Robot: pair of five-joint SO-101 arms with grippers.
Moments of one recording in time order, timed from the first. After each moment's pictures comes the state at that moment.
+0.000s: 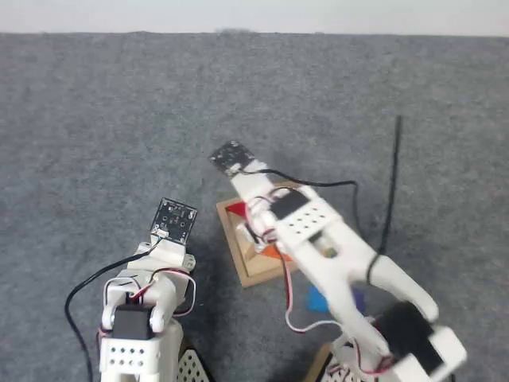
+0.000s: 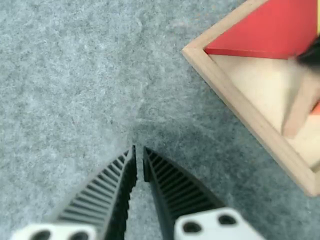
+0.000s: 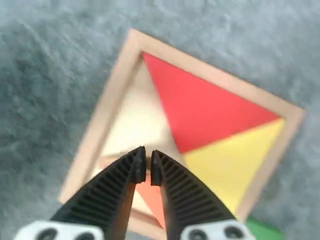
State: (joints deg) left arm -3.4 -103.1 96.9 72.2 -9.4; right arm -38.4 -10.5 38.4 52.0 6.9
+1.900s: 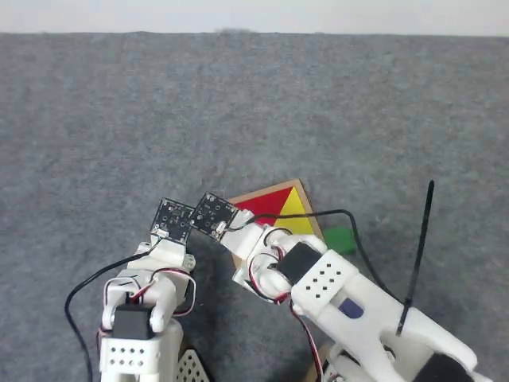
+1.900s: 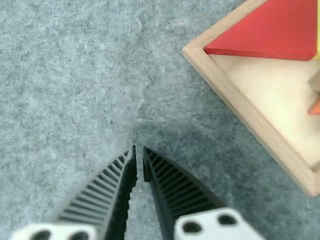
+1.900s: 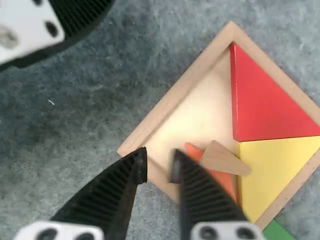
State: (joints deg) left arm -3.3 -103.1 96.9 72.2 -9.4; right arm -51.3 -33.0 54.7 52.5 12.7
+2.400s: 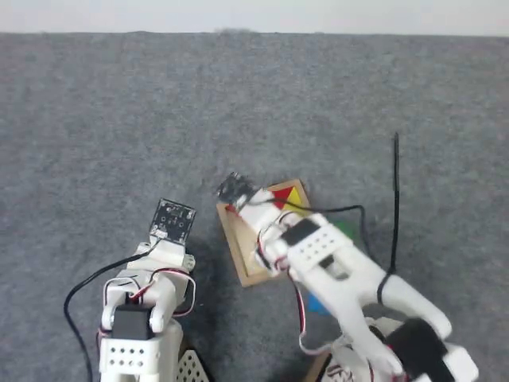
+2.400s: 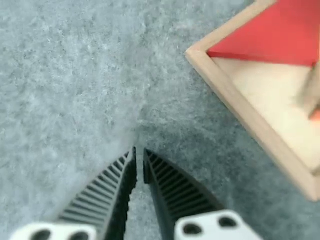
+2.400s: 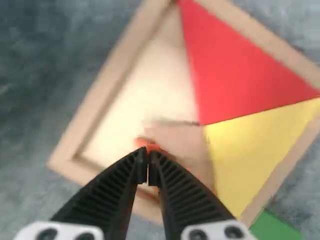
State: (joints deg) left arm -3.5 -103.1 96.9 72.2 -9.4; right arm -38.8 -15.3 51.6 44.2 12.7
